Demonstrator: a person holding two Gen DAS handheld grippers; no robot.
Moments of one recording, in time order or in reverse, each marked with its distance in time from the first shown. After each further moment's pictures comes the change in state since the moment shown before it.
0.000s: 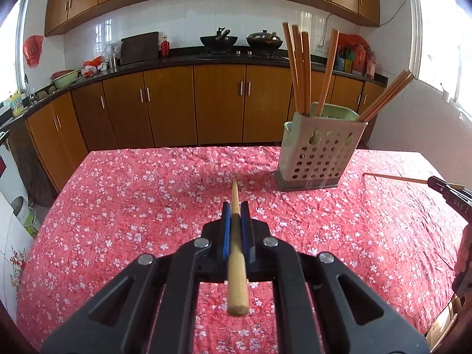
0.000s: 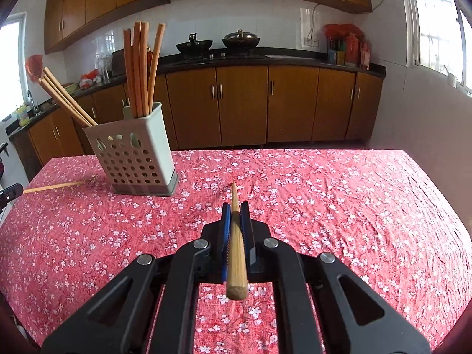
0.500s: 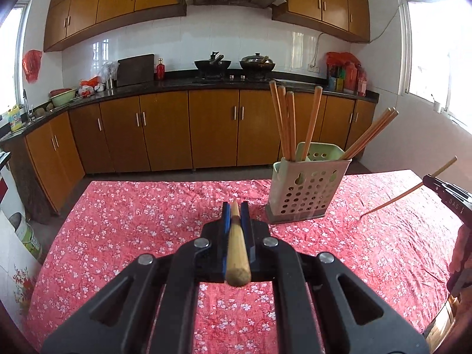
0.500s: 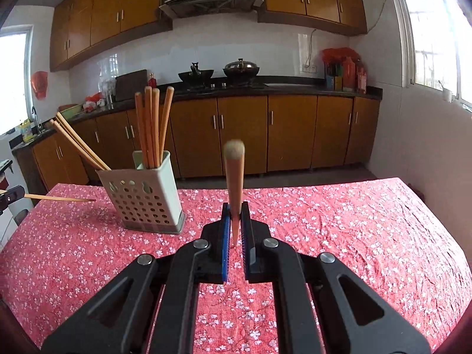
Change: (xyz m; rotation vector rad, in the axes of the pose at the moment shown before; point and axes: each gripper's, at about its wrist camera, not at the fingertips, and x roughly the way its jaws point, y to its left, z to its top) left arm -0.031 -0.002 0.035 0.023 -0.104 -0.035; right arm -0.035 0.001 0.033 0.001 -0.144 0.011
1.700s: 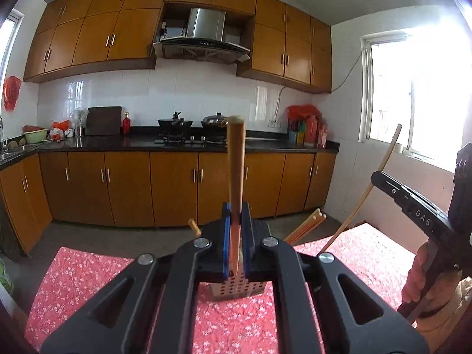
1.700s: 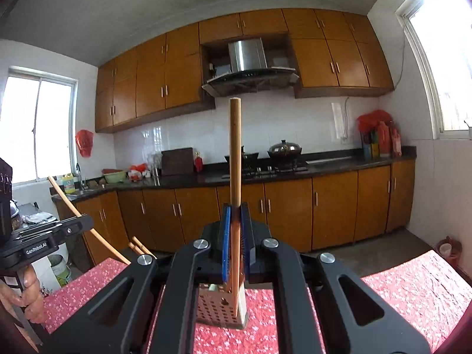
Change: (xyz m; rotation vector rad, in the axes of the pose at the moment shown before) left arm -0.055 -0.055 0.096 0.004 -0.277 -0.185; right arm -0.066 0.045 0.099 0.013 -0.387 0.229
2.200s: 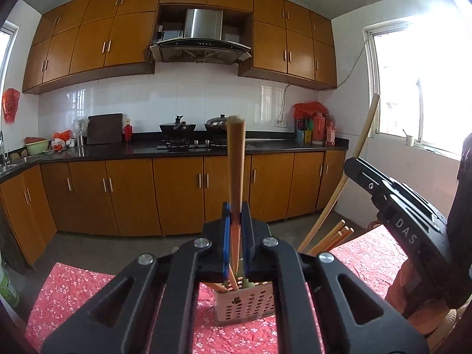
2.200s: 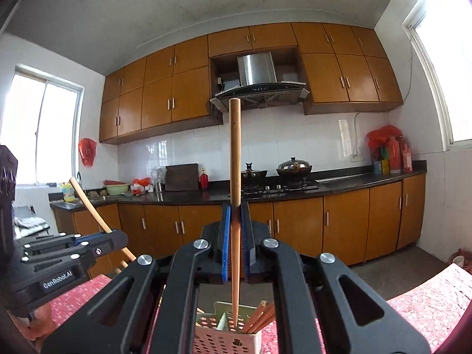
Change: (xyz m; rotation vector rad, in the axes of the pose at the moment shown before) left arm 0.078 -0.011 -0.003 0.049 0.005 0.047; right arm 0.066 0.017 -0.025 -0.037 -0.083 0.009
